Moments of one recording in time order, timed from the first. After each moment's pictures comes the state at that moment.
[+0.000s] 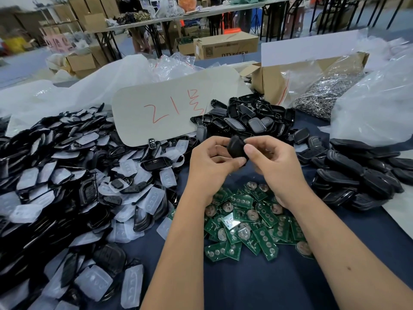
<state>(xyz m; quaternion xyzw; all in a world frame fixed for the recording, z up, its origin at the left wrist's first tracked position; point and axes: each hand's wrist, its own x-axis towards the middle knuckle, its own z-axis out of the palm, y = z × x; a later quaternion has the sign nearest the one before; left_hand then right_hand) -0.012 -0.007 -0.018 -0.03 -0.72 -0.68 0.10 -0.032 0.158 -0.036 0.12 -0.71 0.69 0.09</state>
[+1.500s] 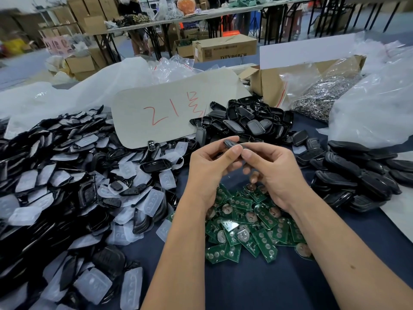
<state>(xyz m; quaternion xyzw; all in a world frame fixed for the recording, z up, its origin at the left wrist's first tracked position) -0.008 -0.002 -0.014 -0.04 -0.58 -0.81 0.04 -0.021 0.153 -0.024 0.09 -0.58 0.81 -0.03</state>
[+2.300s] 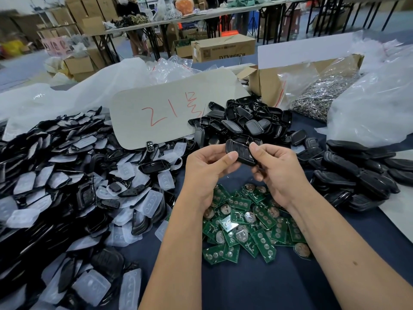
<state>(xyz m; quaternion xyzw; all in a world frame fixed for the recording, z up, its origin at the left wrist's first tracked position) -0.009 -0.003 -0.017 -0.01 -0.58 -0.82 0.05 -0.028 0.157 -0.025 0.04 -0.58 0.81 -0.03</state>
